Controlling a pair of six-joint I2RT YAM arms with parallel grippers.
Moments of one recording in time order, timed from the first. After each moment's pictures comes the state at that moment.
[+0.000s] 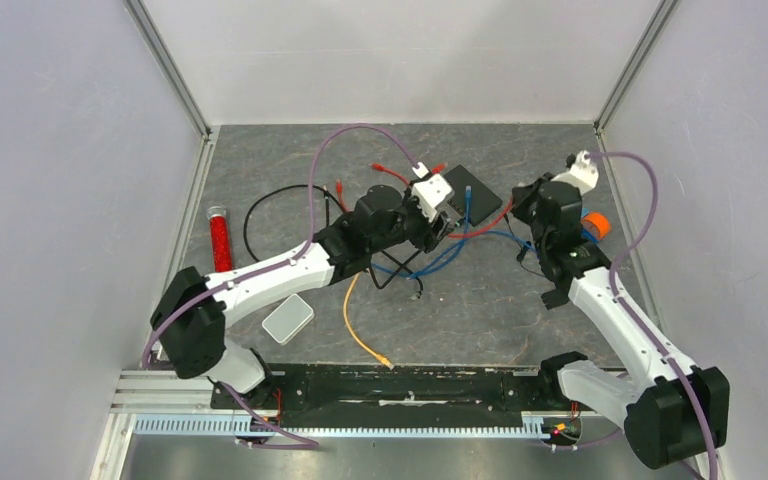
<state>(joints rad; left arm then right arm) -0.91 1.49 1.11 0.13 0.05 0.07 0.27 1.04 0.83 -0.06 0.39 0.54</state>
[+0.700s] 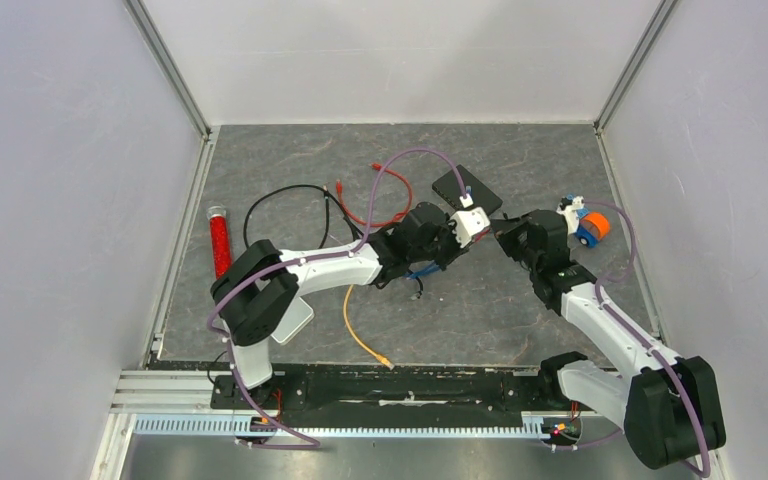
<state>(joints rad) -0.97 1.83 1.19 0.19 0.13 0.18 0.27 1.04 0.54 0.02 0.17 1.13</state>
